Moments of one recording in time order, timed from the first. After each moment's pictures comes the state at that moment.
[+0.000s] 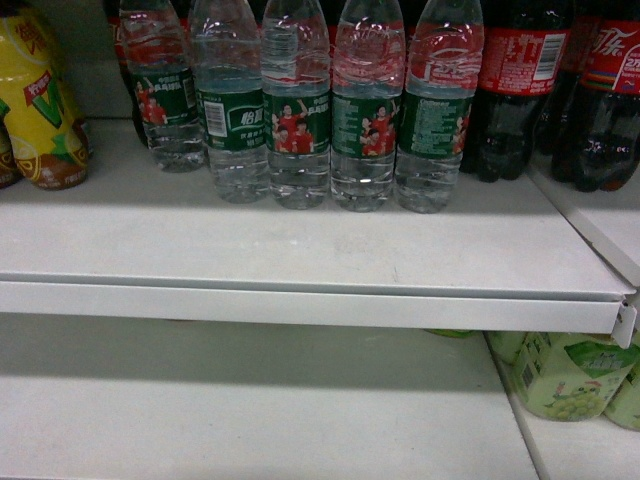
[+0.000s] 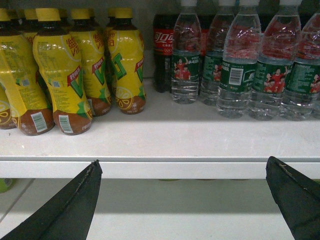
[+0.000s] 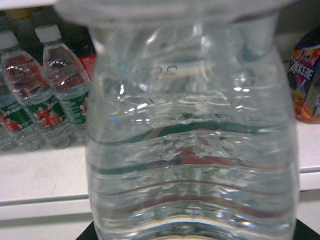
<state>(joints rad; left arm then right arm) 0.00 0.01 0.01 0.00 0.00 0.00 -0.09 0.55 0.39 0.02 -0.08 0.11</state>
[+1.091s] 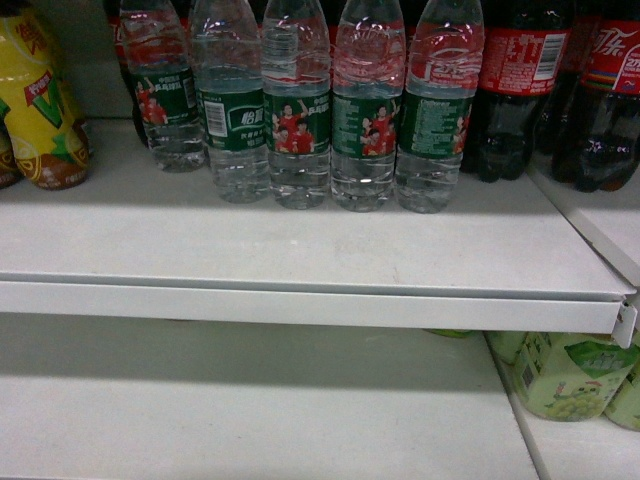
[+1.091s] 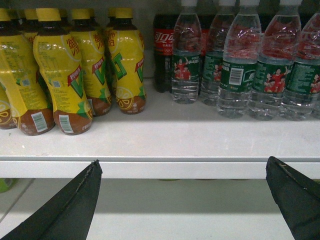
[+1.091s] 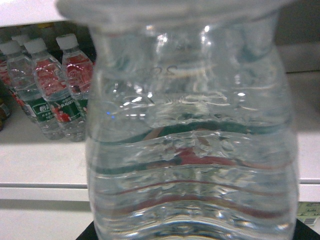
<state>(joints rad) 0.00 0.01 0.01 0.00 0.00 0.00 0.07 0.44 0.40 -0.06 -0.03 0.13</state>
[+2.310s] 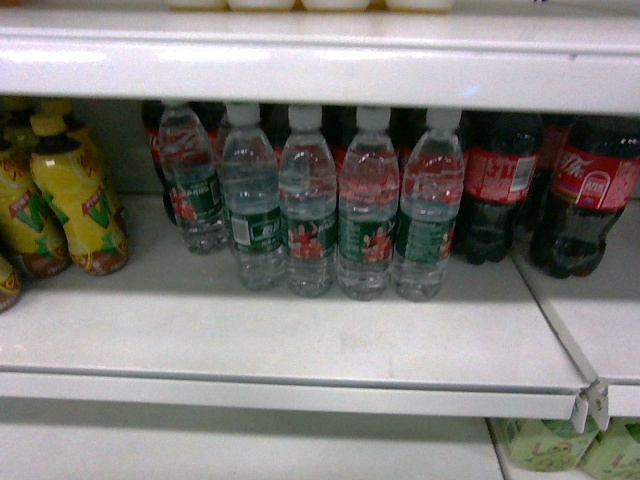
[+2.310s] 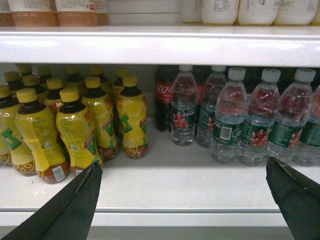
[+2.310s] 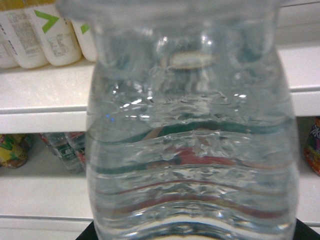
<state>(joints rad) 0.00 0.01 0.01 0.00 0.00 0.00 0.07 0.44 0.40 -0.05 -0.03 0.13</state>
